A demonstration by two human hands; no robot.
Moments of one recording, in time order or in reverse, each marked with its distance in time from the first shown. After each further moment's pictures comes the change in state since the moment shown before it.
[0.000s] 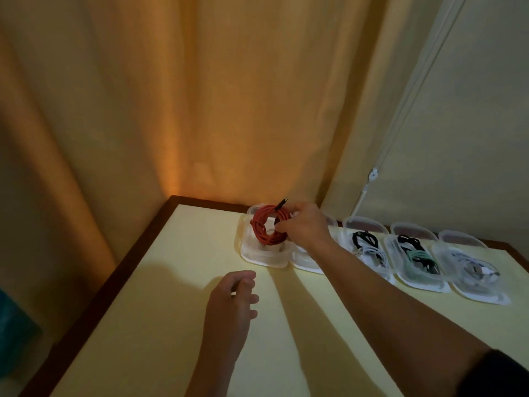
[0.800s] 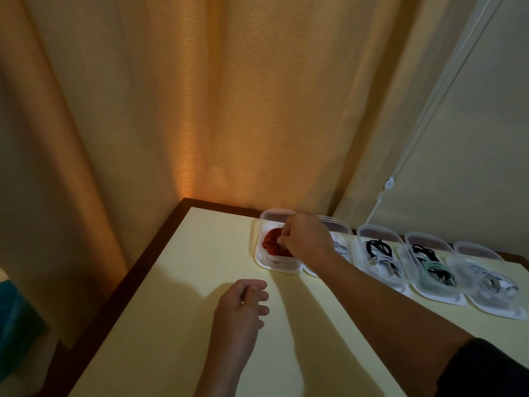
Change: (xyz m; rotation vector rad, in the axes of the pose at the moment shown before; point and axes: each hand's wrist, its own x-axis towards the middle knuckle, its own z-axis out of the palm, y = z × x) left_hand 0.000 0.009 -0.020 0.000 -0.035 -0.091; right_hand 0.014 0.002 0.033 -0.793 0.002 -0.239
